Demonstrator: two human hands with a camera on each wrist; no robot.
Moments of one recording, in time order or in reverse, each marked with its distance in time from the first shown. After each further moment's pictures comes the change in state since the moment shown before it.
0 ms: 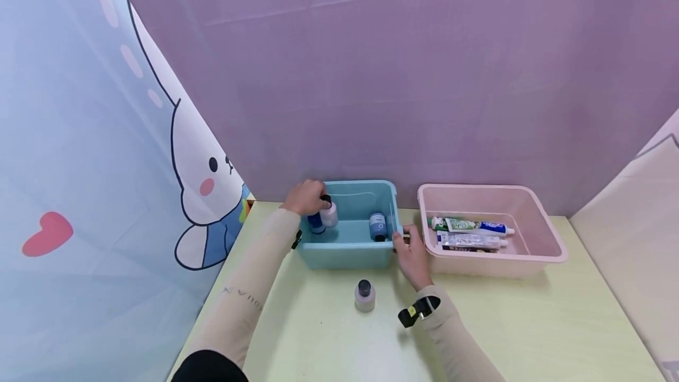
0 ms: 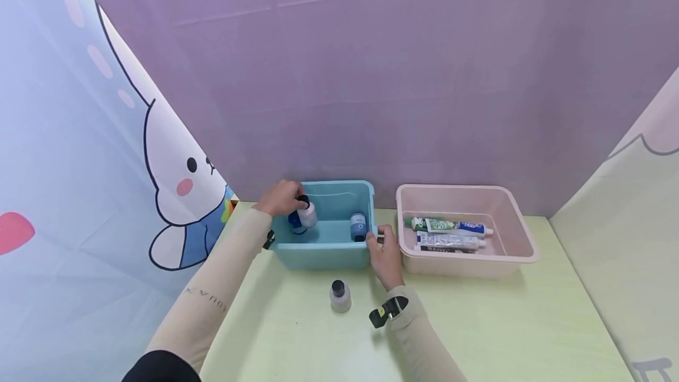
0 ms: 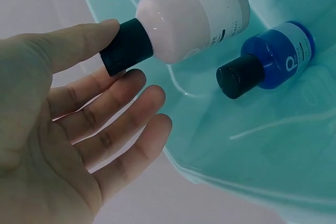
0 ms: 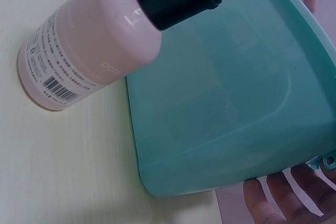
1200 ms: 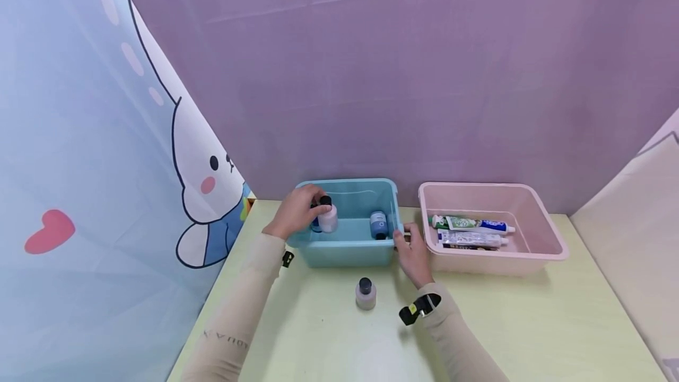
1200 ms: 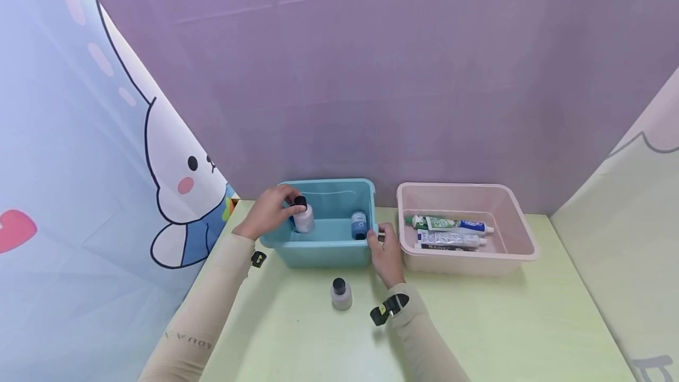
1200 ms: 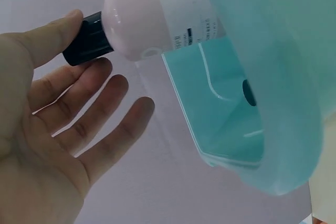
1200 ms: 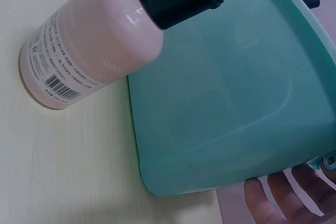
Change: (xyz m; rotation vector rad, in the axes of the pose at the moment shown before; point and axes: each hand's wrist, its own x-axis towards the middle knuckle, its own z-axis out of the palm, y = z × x) left_hand -0.058 0.003 0.000 -0.177 0.227 0.151; right_hand -0.001 -0.001 -0.003 -0.010 0.009 -0.027
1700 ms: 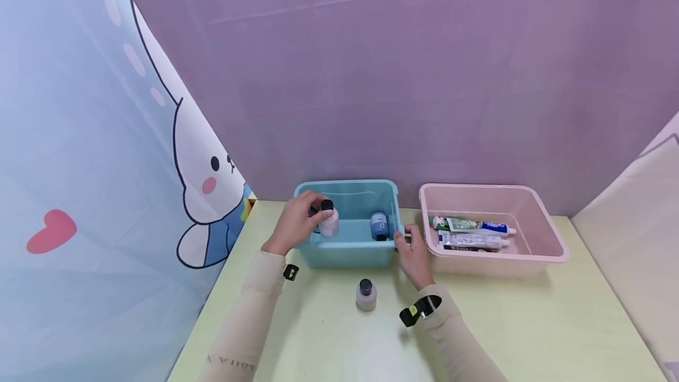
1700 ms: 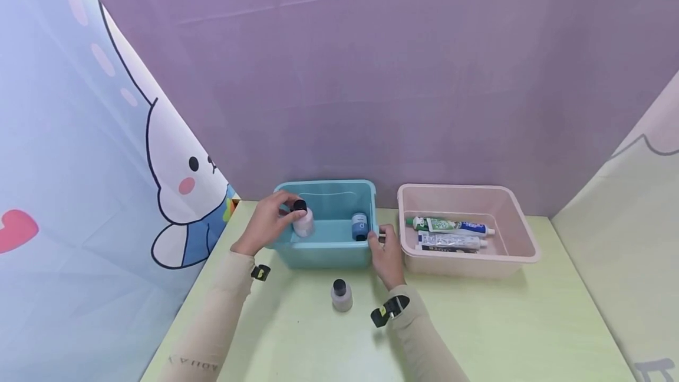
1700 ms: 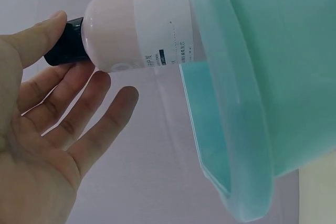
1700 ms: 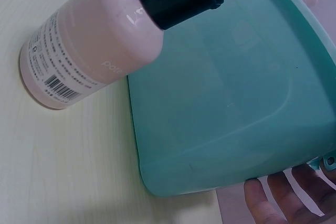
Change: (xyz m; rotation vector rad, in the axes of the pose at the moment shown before) left_hand -0.023 0.005 0.010 -0.139 0.132 0.008; right_hand -0.001 0.000 0.000 -0.012 0.018 -0.012
